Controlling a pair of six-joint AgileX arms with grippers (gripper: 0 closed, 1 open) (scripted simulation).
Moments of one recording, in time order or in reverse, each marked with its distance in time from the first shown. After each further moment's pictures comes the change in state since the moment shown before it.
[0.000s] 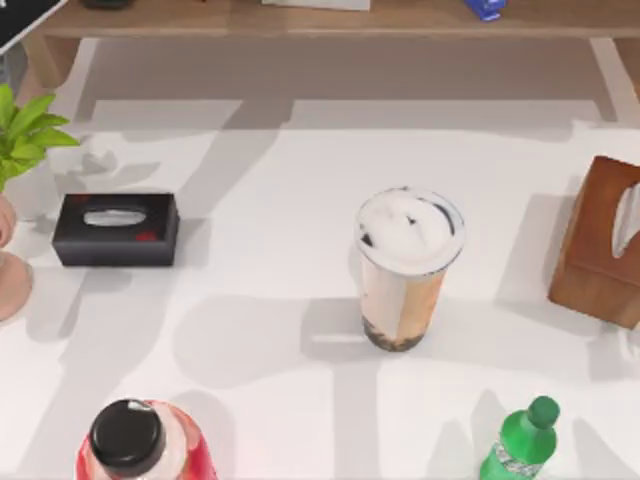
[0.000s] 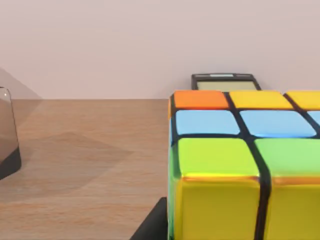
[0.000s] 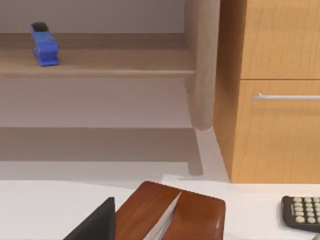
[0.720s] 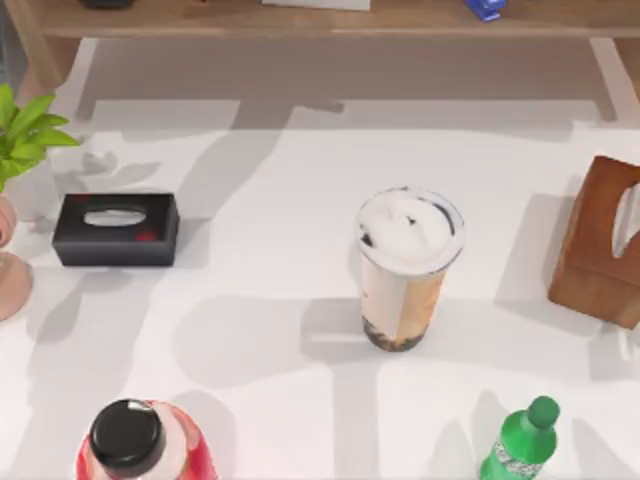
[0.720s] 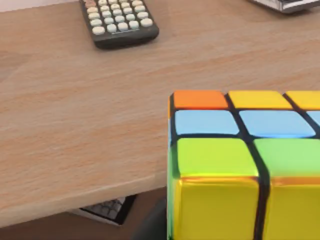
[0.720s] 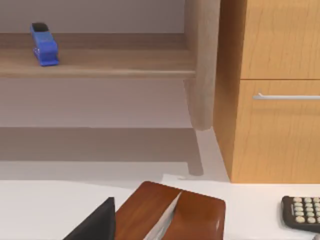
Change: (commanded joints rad) left arm -0.060 -0.248 -0.063 -0.488 0.206 -0.024; right arm 0.000 0.000 0.000 0.000 0.000 0.000
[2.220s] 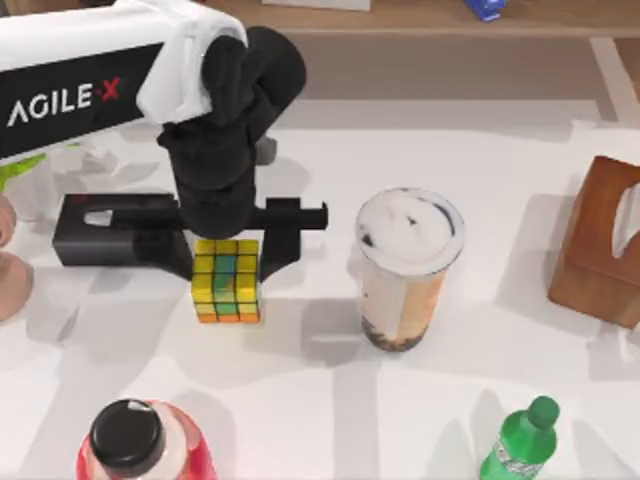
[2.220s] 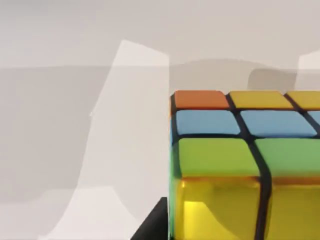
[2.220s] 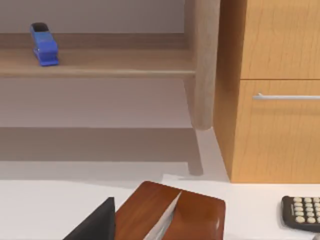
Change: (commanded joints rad) left arm 0.004 0.166 -0.464 -0.639 0.213 -0.531; right arm 0.000 0.000 0.000 0.000 0.000 0.000
